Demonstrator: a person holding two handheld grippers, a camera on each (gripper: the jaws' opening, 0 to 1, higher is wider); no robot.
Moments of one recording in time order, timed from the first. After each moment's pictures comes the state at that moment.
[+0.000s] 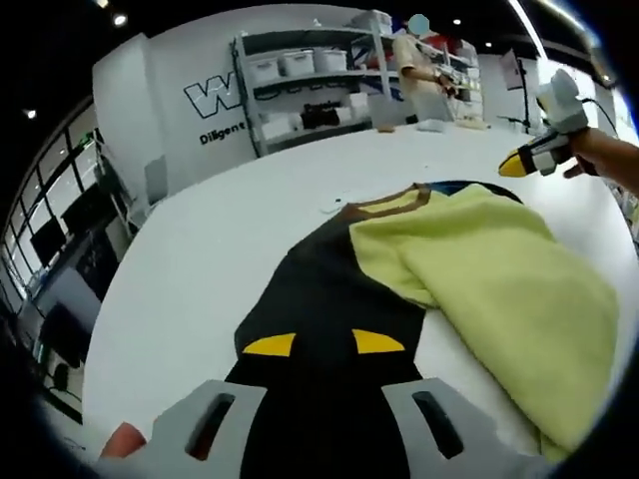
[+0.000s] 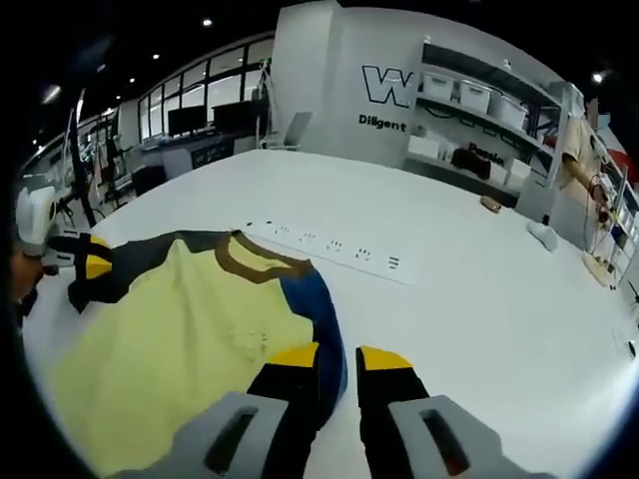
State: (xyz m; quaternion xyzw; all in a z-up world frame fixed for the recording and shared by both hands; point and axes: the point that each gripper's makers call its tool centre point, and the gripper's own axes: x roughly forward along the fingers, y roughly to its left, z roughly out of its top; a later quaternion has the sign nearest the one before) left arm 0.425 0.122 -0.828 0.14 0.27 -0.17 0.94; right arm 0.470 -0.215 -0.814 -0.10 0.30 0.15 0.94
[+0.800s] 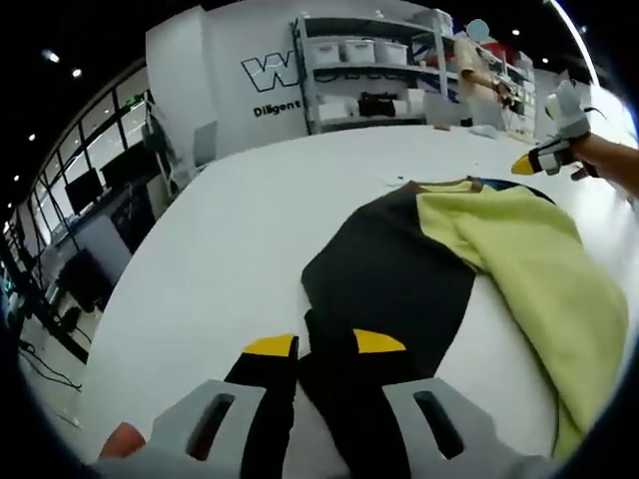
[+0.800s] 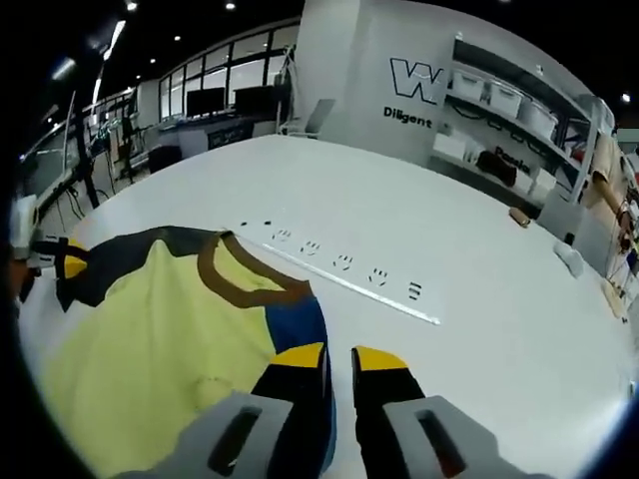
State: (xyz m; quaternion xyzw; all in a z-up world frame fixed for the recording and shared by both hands) left arm 0.405 0.165 -0.852 0.09 0.31 -0.09 0.94; right arm 0.513 -0.197 -0.834 -0.13 0.33 0.20 0.91
